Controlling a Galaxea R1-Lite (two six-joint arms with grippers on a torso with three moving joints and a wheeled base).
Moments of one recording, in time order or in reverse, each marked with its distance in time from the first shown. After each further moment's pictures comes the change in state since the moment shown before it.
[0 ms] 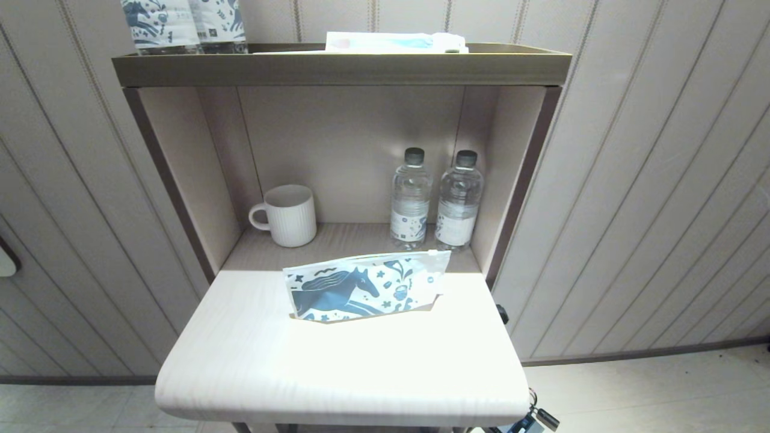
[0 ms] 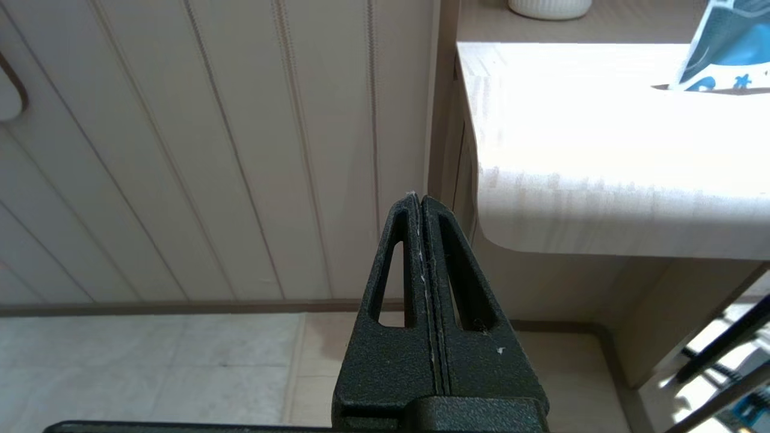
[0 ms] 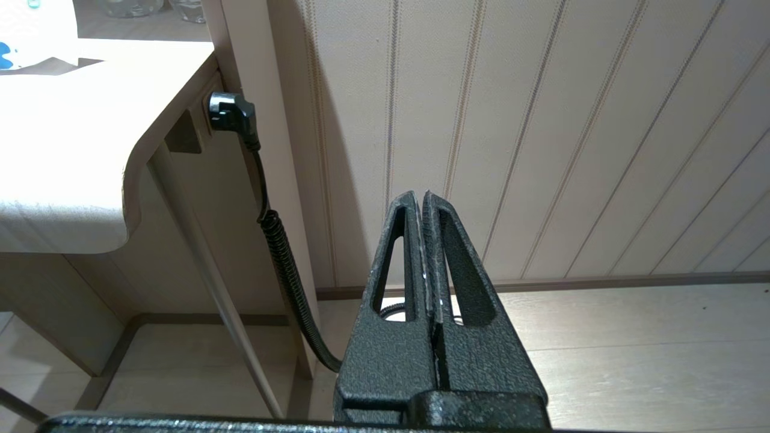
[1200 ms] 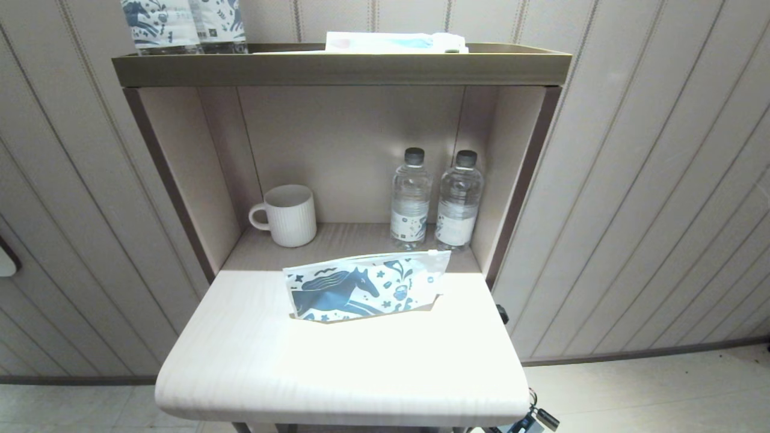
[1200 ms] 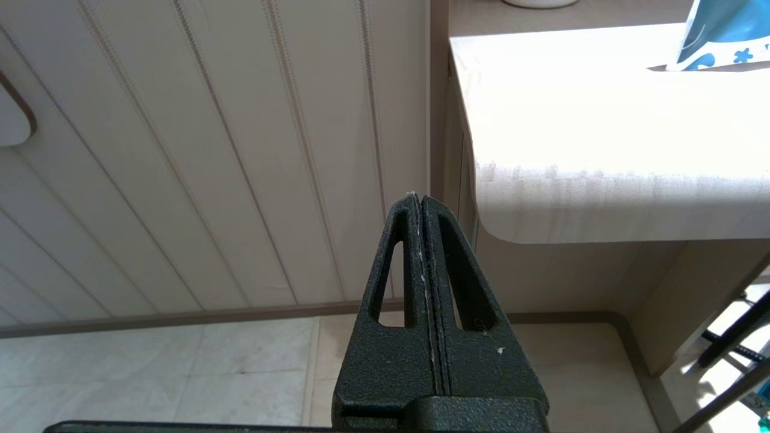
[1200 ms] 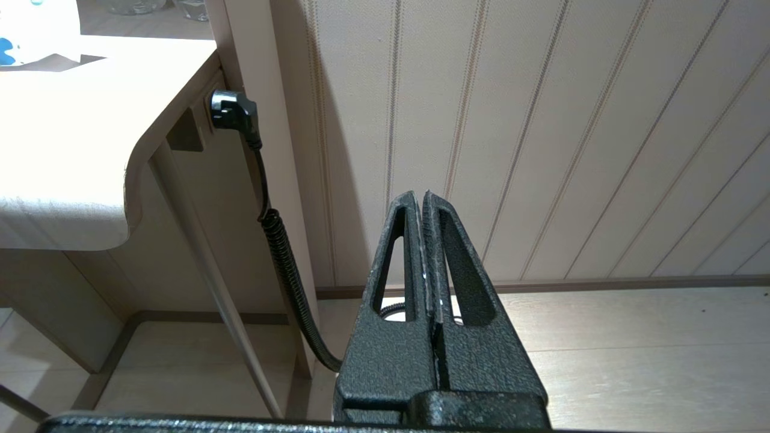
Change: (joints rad) left arm 0.001 0.000 0.000 0.005 -0.012 0.067; right arm 0.001 0.000 0.000 0.001 0.005 -0.007
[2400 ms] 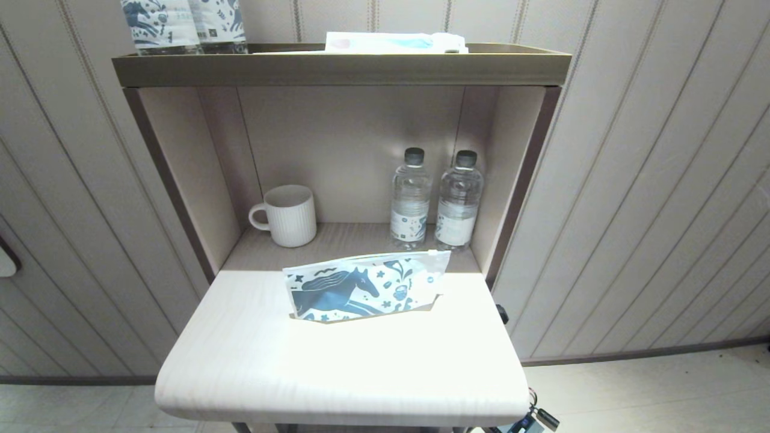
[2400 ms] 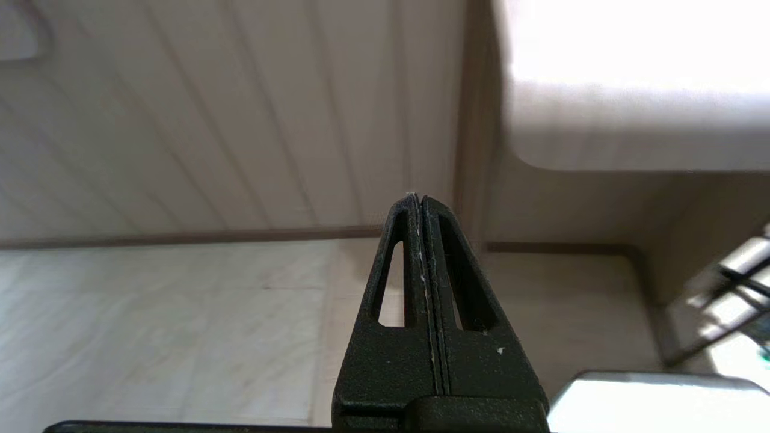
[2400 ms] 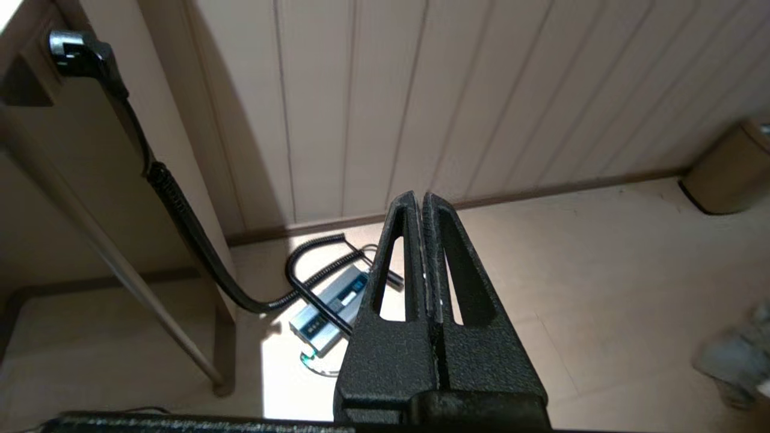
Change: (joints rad) left arm 0.001 0.017 -0.149 0.300 0.055 0.004; right arm -0.001 0.029 -0.239 0.366 -0.244 -0.038
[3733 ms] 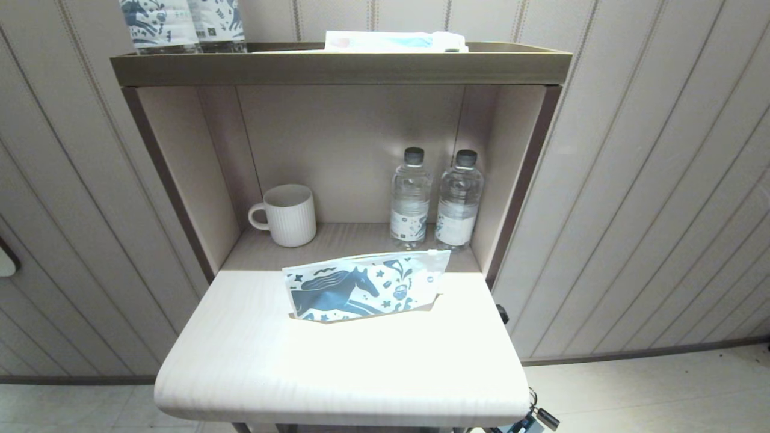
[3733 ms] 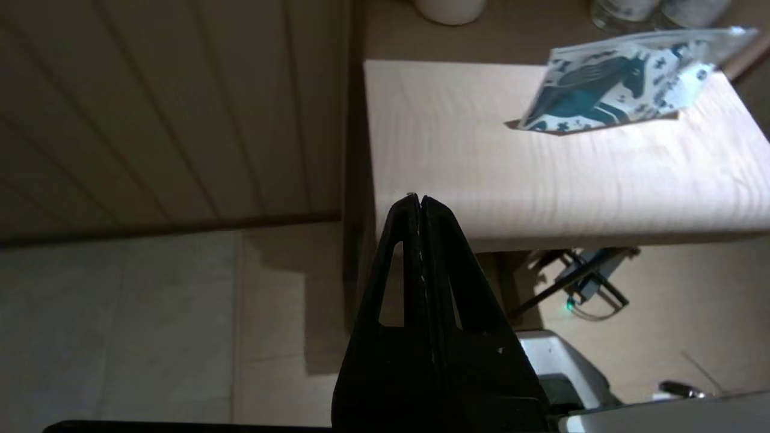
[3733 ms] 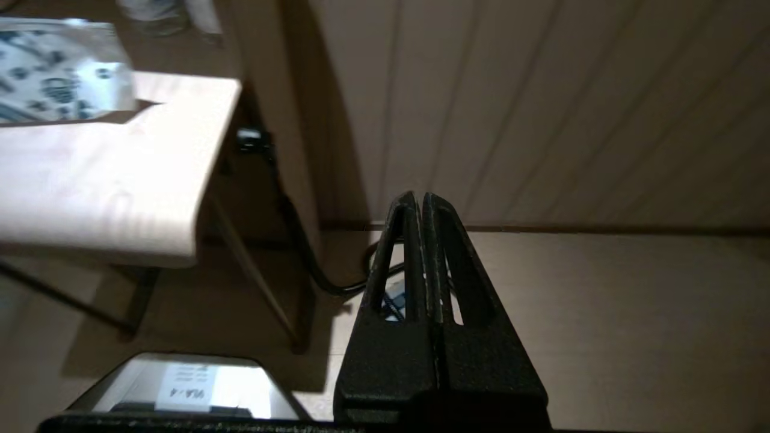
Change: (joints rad) left arm -0.130 0.586 -0.825 0.373 -0.090 -0.158; right arm 0.375 0.534 -0.741 0.325 -0.079 0.108
